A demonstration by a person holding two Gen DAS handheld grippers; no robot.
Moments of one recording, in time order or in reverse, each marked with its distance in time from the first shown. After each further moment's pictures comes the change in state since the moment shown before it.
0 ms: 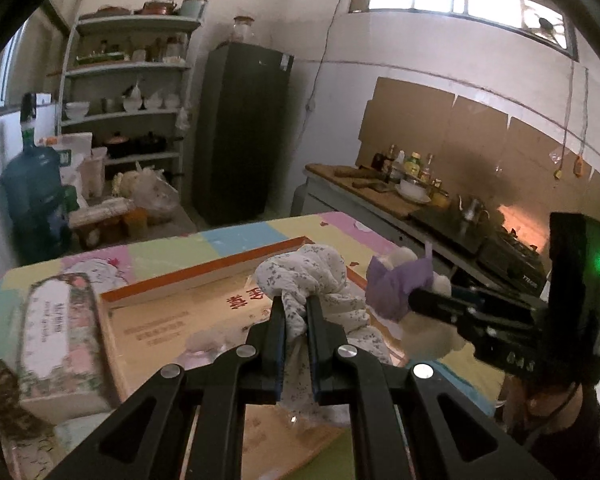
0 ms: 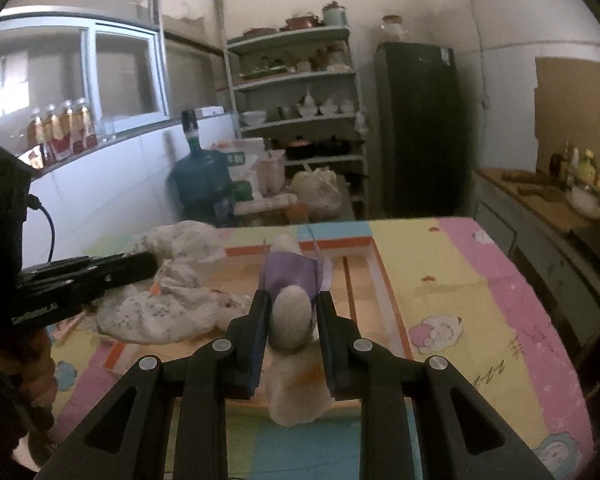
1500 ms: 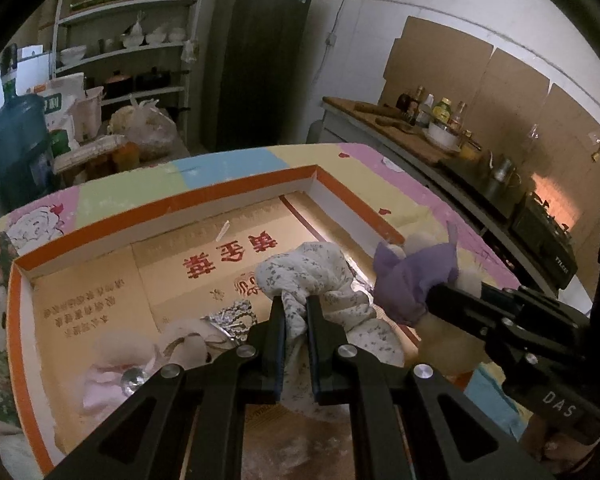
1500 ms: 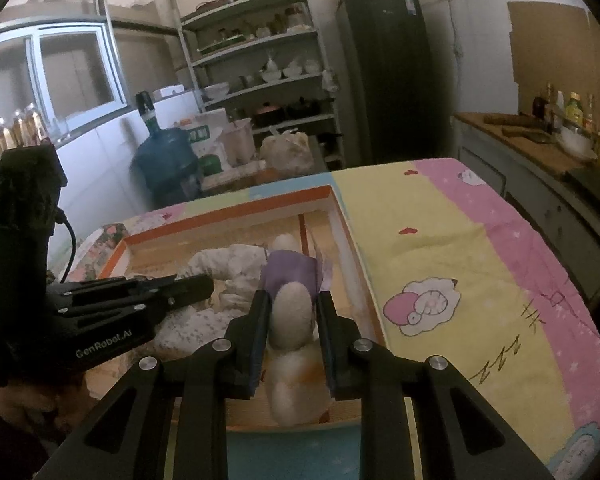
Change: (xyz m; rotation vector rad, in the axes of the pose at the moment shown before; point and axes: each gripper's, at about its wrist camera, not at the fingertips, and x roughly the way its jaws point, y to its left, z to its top) left arm 0.114 -0.010 -0.008 -0.054 0.246 0.040; right arm 0.064 -0.033 -0.004 0.120 0.125 -0.055
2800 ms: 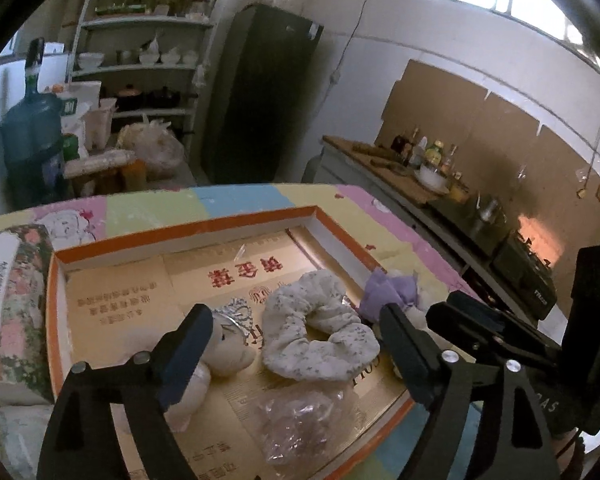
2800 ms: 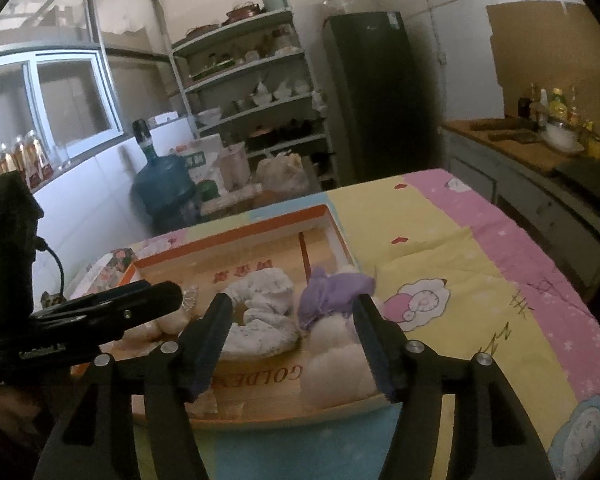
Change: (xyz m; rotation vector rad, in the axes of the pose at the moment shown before) left arm -0.060 0.013 -0.013 -0.058 -0.159 -0.042; right arm -0.032 0.007 -0.010 0.063 -0.107 -0.014
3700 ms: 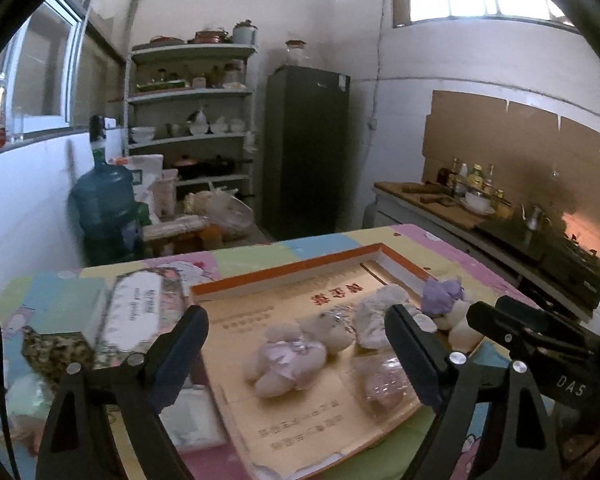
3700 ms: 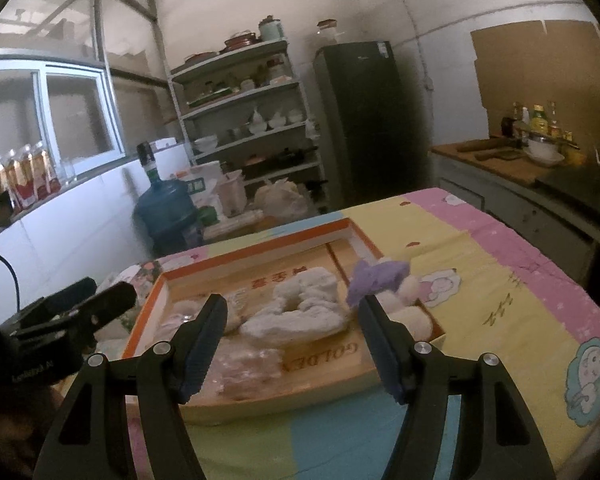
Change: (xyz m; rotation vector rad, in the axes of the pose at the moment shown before) left arm -0.097 0.016 -0.027 0.113 -0.203 0.271; right arm -0.035 0.061 -0.026 0.008 -0.101 -0.033
